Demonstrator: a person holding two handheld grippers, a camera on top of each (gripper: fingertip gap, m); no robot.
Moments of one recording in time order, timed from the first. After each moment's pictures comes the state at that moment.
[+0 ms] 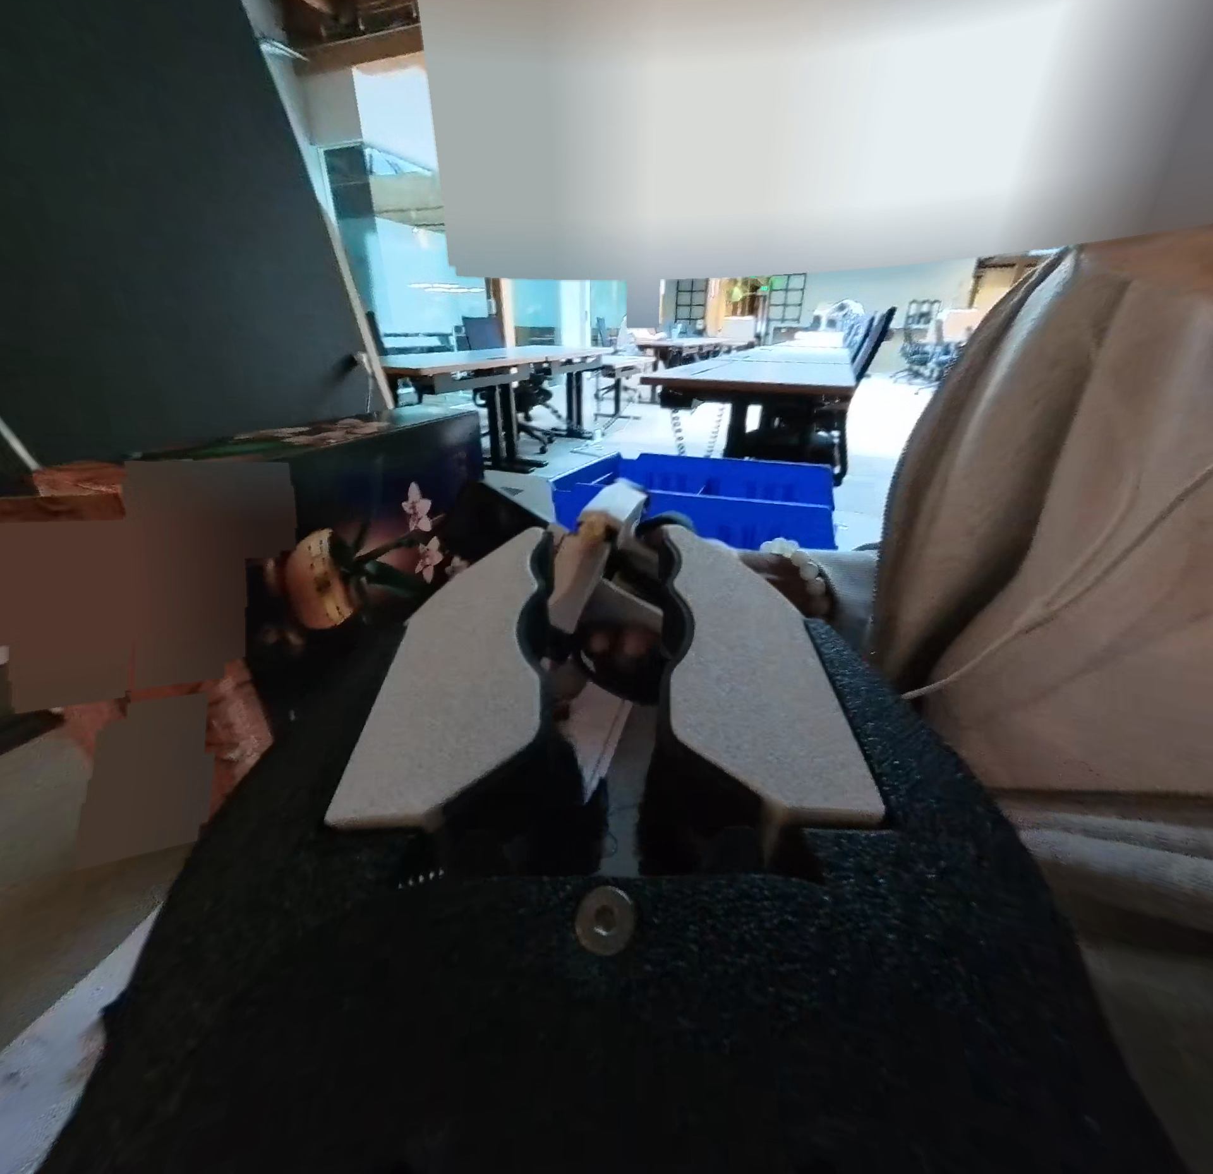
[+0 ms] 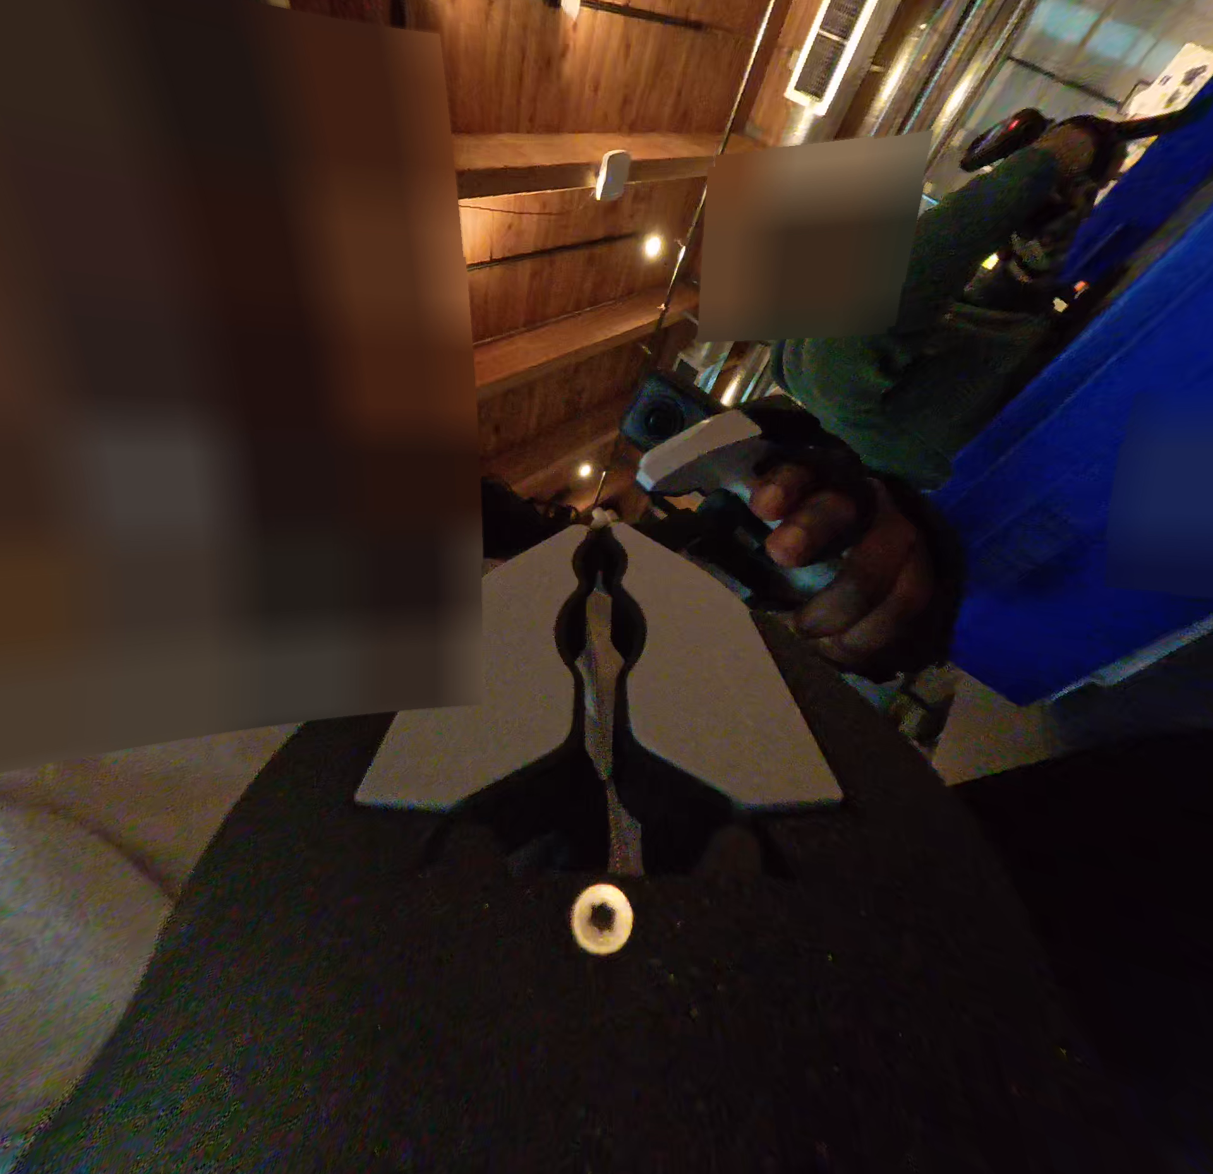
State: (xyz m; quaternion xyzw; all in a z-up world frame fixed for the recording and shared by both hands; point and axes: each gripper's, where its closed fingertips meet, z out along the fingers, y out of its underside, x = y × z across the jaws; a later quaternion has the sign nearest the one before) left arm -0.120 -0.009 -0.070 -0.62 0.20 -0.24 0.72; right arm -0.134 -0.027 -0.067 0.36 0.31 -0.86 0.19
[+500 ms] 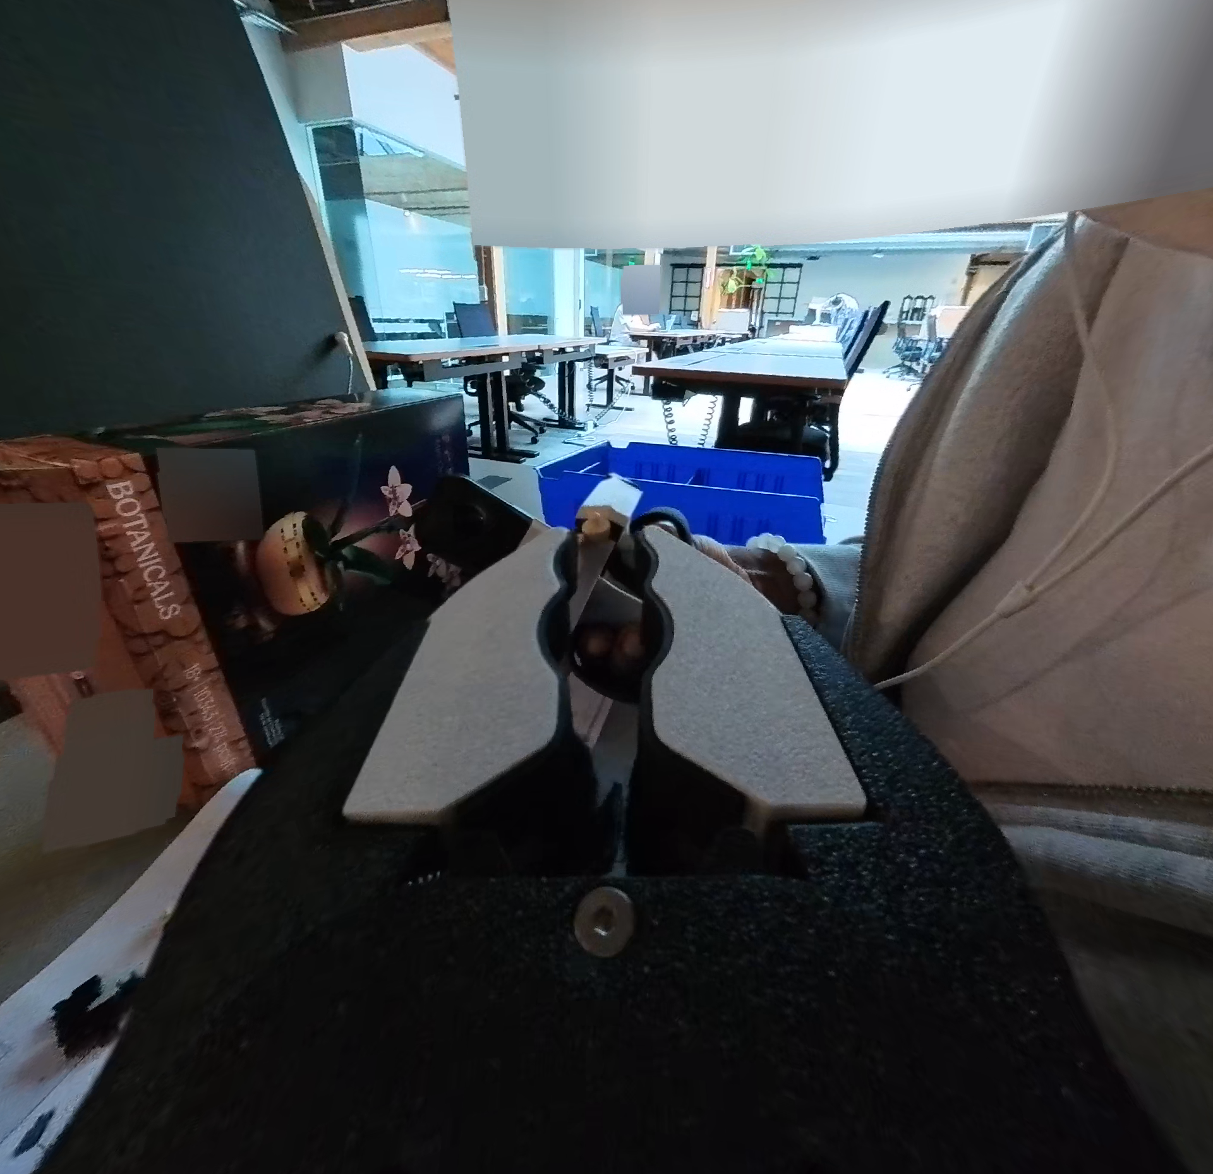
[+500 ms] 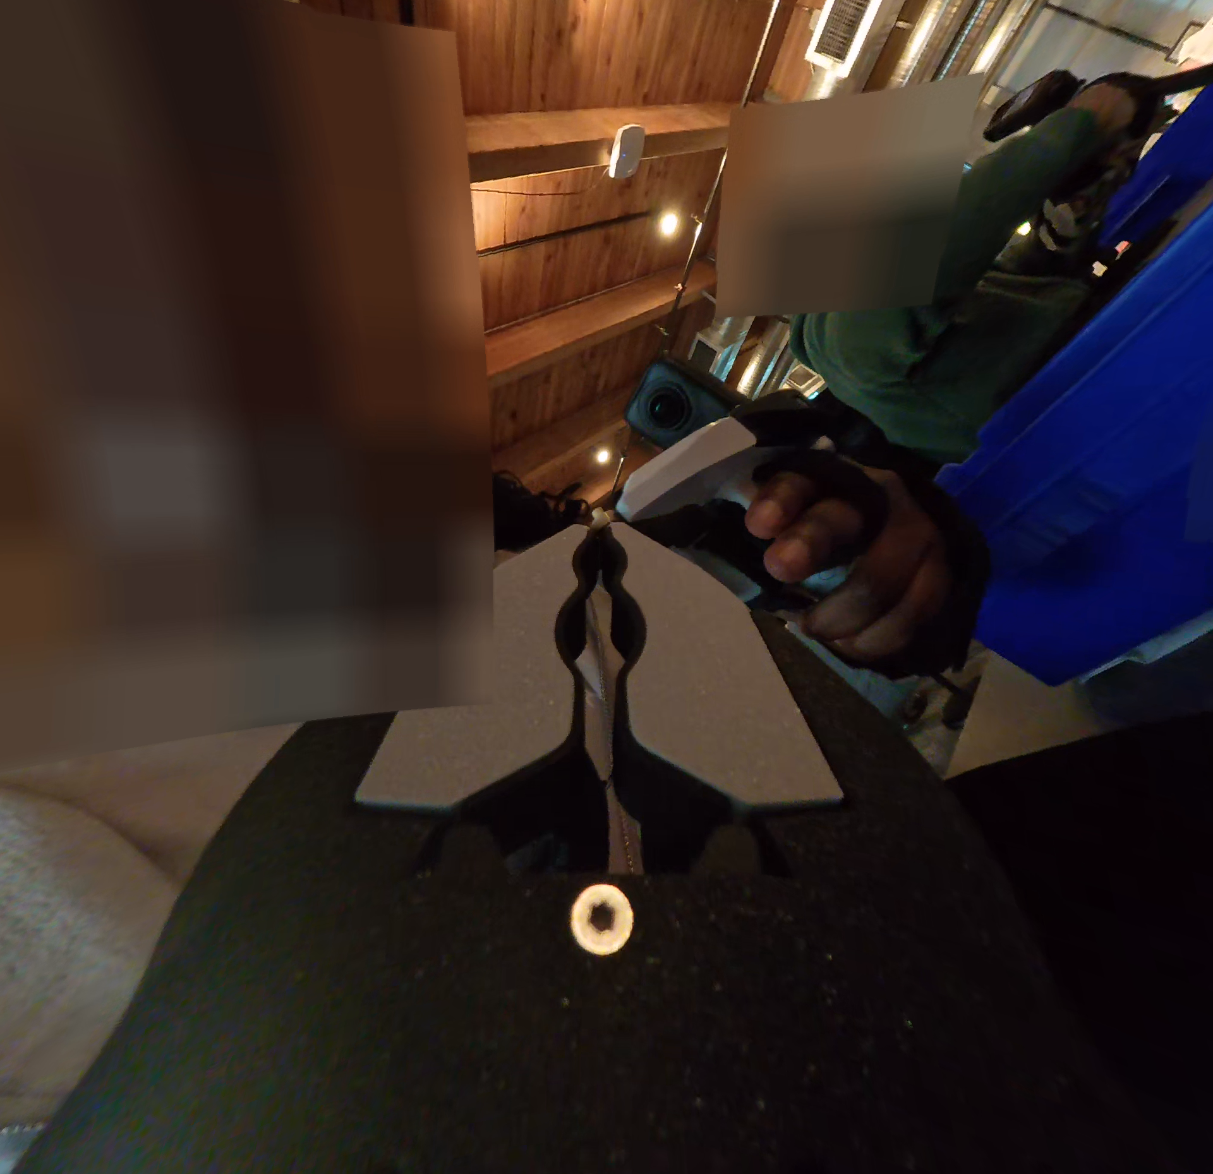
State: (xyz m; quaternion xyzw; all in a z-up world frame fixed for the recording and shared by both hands) left arm -0.111 -0.011 -0.077 -0.63 0.20 -0.25 0.71; right arm -0.123 -0.028 -0.072 0.35 0.31 -0.86 0.21
